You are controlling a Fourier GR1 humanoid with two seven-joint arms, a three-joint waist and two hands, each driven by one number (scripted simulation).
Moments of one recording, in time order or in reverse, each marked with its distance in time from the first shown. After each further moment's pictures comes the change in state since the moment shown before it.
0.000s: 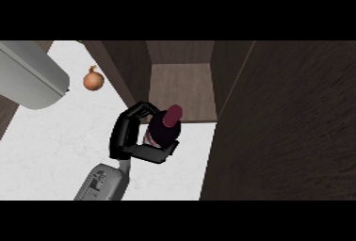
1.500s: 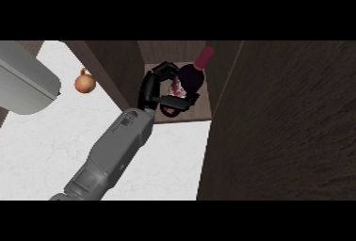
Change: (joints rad) left arm -0.602 -0.002 -0.009 0.735 0.238 0.139 -0.097; right arm 0.081 0.005 -0.030 0.009 -0.042 0.072 -0.141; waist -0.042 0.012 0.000
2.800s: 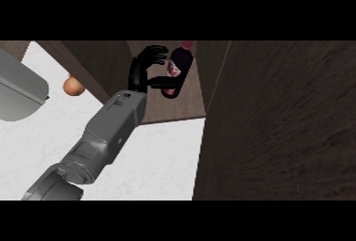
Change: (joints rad) left arm -0.251 0.035 0.129 0.414 0.062 0.064 -0.097; right arm 0.102 -0.008 0.003 0.008 -0.028 0.080 -0.133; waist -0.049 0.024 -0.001
